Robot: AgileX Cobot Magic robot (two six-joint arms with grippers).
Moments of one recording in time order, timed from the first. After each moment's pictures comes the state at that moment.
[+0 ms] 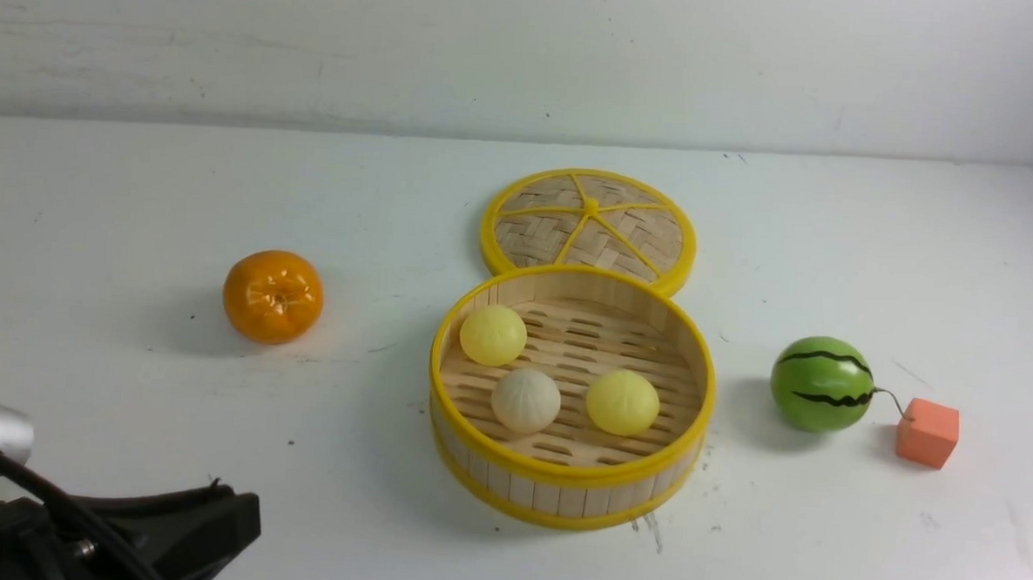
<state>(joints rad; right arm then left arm) 0.08 -0.01 0.02 -0.08 0.38 0.18 -0.58 0.63 -0.31 -0.32 0.08 -0.02</state>
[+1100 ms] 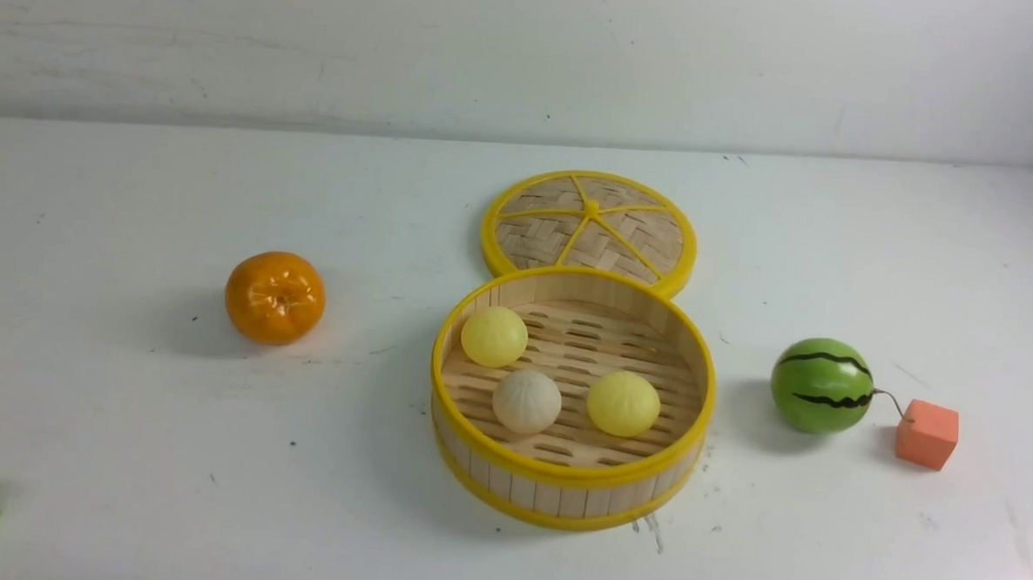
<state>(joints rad) 0.08 -0.01 0.02 -0.08 0.38 0.18 -0.10 -0.01 0.03 -0.13 0.32 -0.22</state>
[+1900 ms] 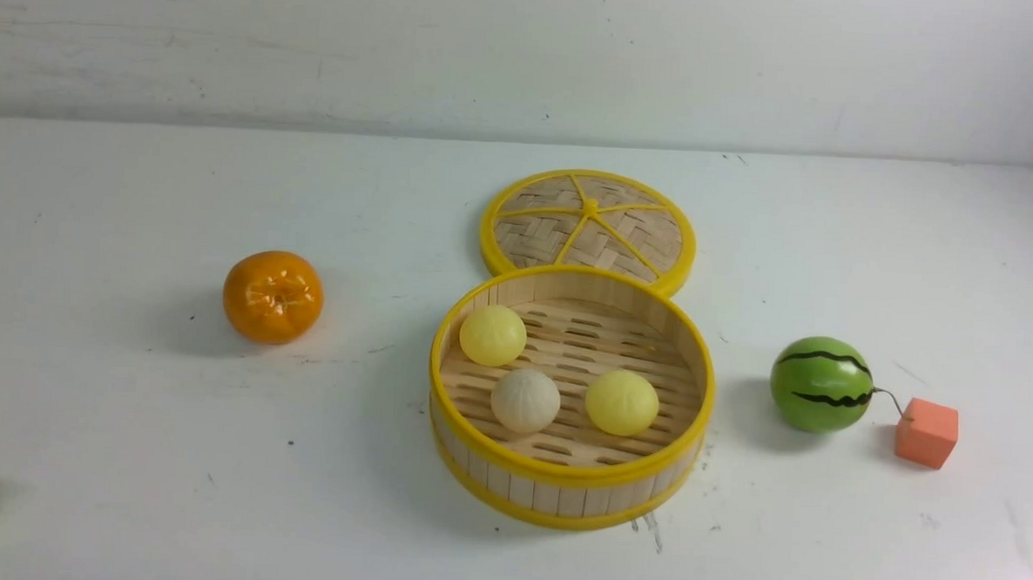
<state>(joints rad) 0.08 -0.01 0.02 -0.08 0.38 0.18 -0.08 -0.01 0.03 -0.12 0.38 -0.23</state>
